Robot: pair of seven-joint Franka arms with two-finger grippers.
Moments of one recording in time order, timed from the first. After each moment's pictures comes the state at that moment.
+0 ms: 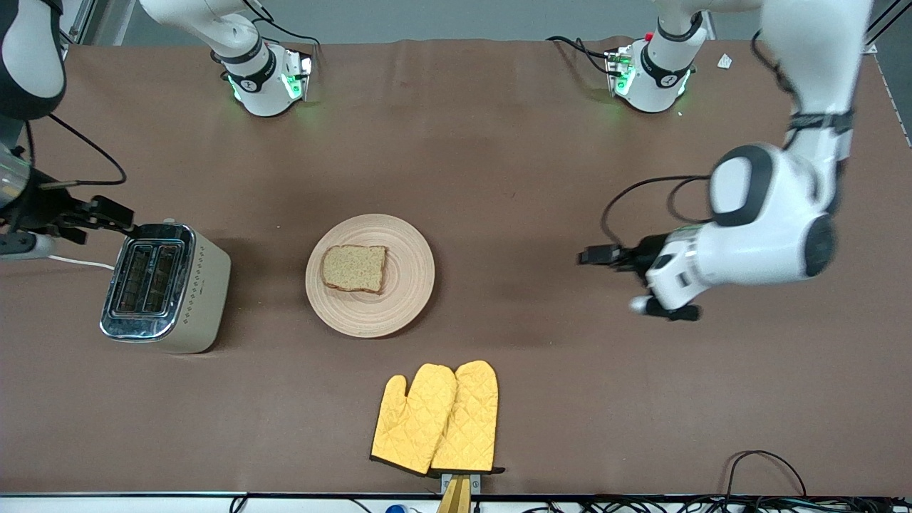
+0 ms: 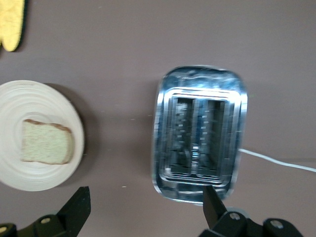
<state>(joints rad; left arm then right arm) -0.15 0.46 -0.18 -1.61 -0.56 1.94 -0.02 0.33 0.04 -0.44 -1.73 0.06 1.78 -0.18</state>
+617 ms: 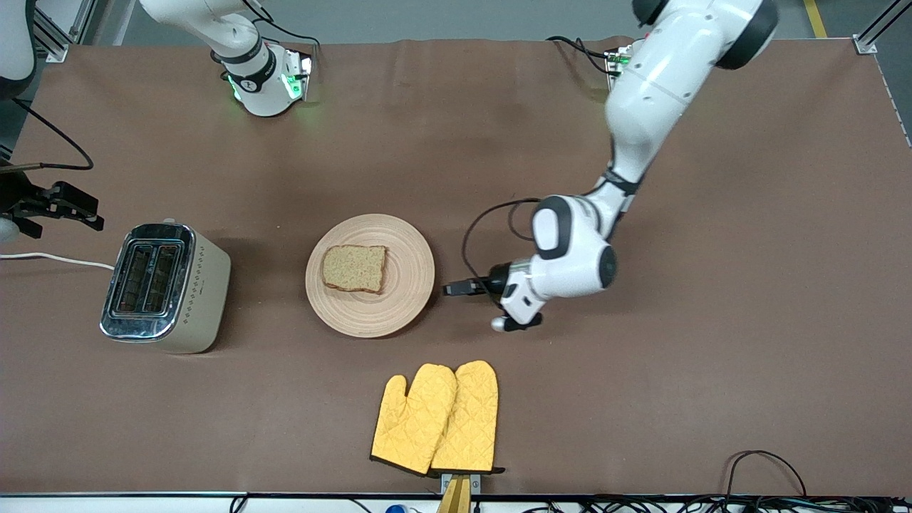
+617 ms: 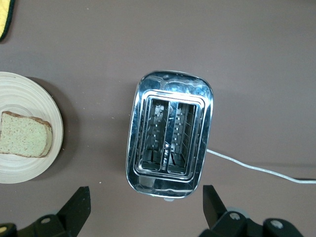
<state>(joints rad) -0.52 0.88 -0.18 -1.46 -1.06 2.50 -0.02 0.31 0.03 -0.45 -1.69 0.02 1.75 -0.25</state>
